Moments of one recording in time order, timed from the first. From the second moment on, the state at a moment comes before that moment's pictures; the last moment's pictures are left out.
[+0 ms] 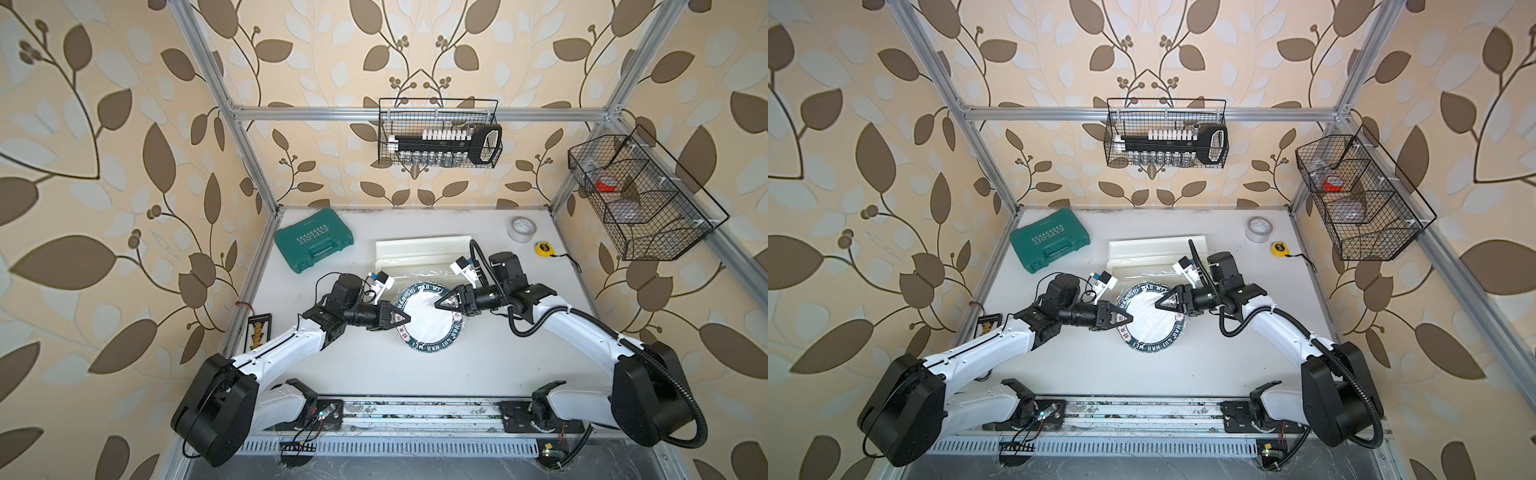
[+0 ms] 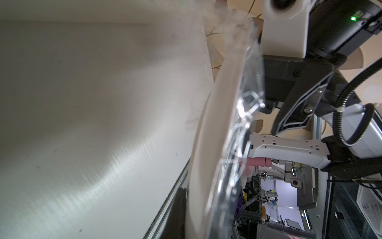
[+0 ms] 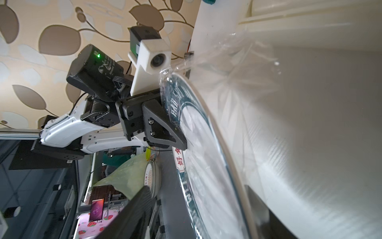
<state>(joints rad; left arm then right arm) -0.48 1.18 0.52 0.08 0.85 -0.78 0.34 1.30 0.78 -0.28 -0.98 0.54</state>
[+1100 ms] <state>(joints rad) -0.59 1.35 0.37 0.34 0.72 -0.97 0.47 1.50 0.86 -0.47 -0.50 0.44</state>
